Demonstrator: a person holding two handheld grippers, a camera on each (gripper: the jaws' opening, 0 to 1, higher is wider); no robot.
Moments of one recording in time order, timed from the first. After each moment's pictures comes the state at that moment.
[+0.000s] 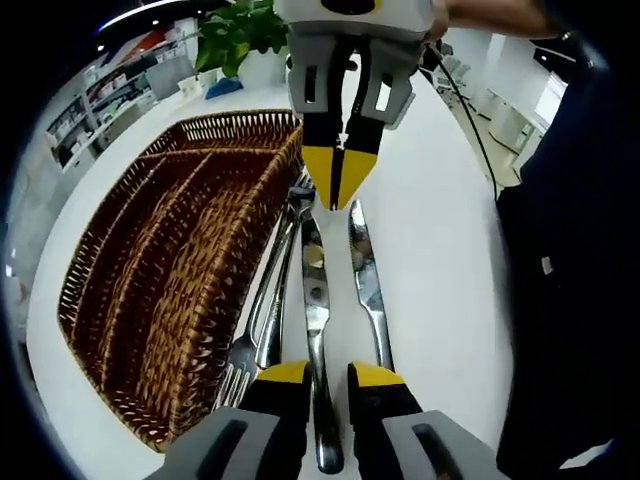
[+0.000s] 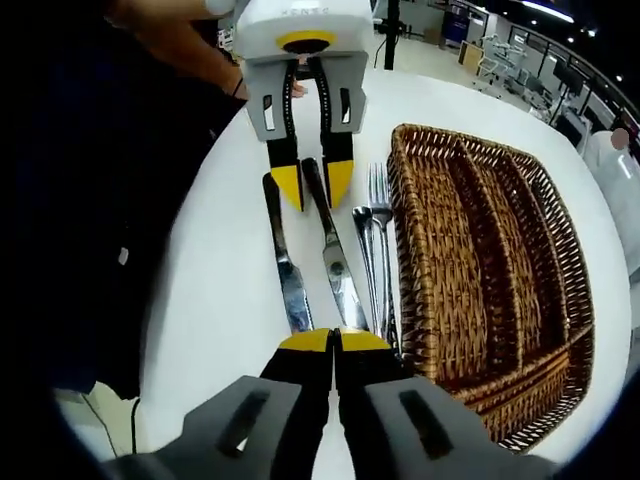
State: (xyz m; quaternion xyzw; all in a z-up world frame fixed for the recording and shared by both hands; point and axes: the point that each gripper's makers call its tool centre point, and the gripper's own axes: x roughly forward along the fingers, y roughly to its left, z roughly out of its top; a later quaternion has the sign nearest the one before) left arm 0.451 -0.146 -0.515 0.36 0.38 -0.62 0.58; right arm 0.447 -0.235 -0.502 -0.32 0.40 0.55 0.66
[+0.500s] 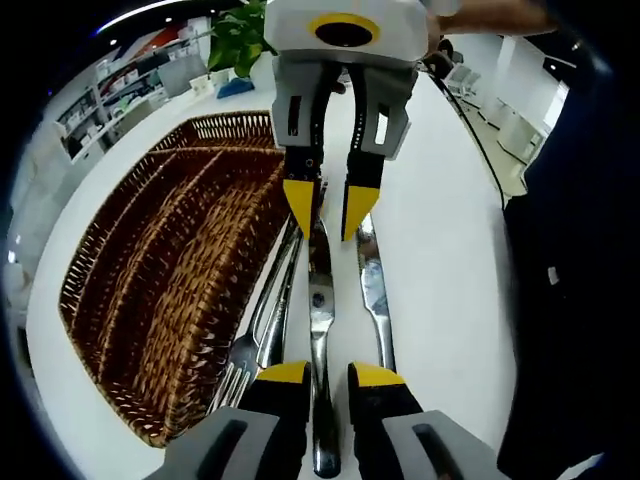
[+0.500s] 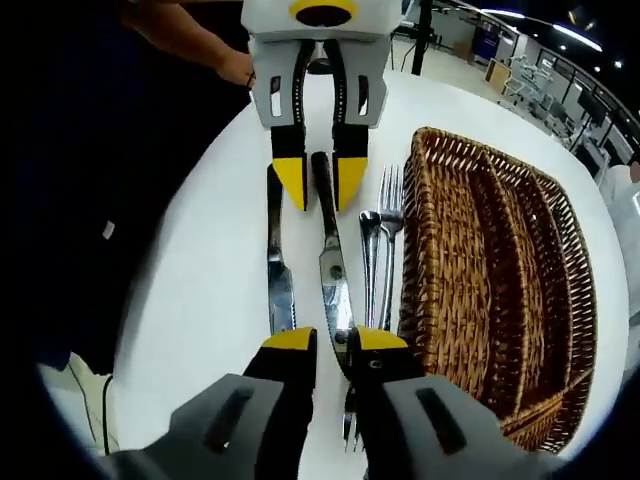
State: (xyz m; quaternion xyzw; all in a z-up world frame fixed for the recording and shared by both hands) left arm 0.452 -0.146 -0.520 0.35 0.39 -0.61 0.60; right arm 0.457 -0.221 -0.522 -0.35 0.37 0.59 0.63
